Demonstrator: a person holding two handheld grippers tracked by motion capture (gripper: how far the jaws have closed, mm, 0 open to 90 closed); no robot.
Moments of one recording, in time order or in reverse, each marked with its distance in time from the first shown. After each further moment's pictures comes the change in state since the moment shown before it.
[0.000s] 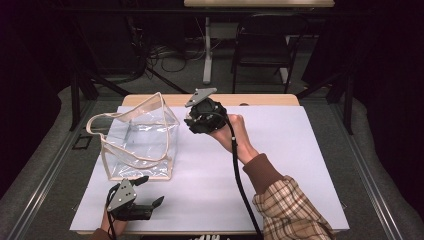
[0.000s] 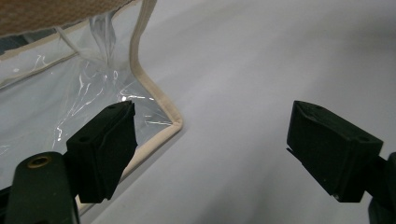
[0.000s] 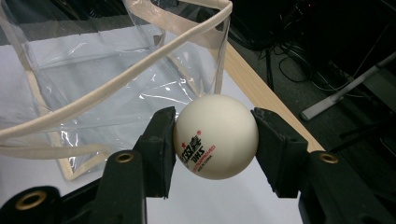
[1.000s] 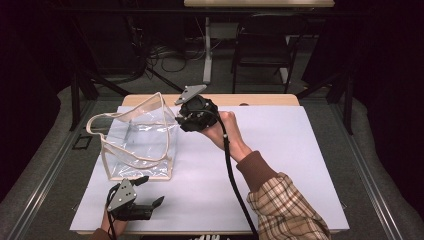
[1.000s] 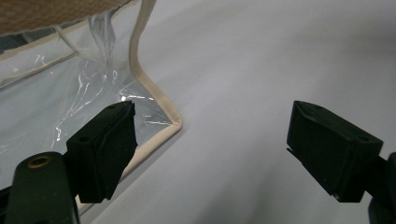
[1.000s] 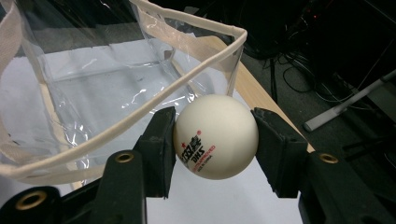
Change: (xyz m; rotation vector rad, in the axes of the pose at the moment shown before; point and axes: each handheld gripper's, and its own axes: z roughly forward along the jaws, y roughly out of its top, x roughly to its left) left arm 0.000 0.000 0.000 -0.001 0.000 -0.001; right arm 0.010 0.021 0.003 -0.021 0.019 -0.028
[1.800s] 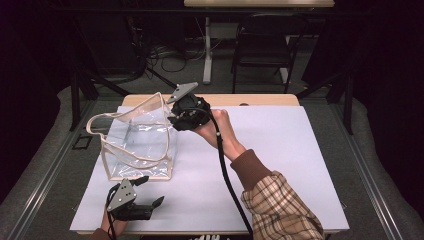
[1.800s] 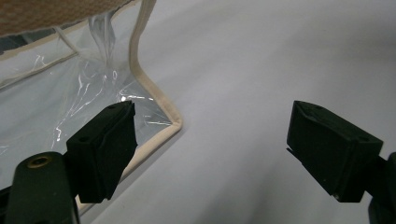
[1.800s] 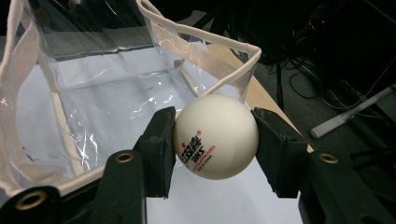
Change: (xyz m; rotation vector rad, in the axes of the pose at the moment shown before) left arm 0.000 0.000 0.000 0.000 0.000 0.002; right arm 0.008 0.015 0.006 -0.005 0.026 -0.012
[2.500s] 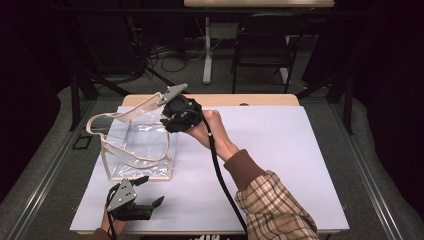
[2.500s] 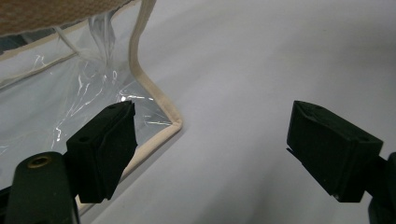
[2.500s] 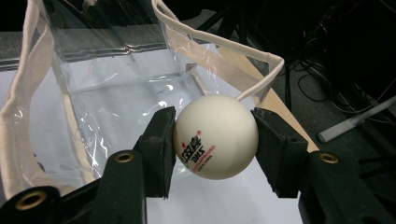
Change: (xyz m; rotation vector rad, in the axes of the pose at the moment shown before) left arm 0.000 0.000 0.000 -0.002 -0.002 -0.001; right arm 0.011 0.010 0.013 0.007 0.030 -0.023
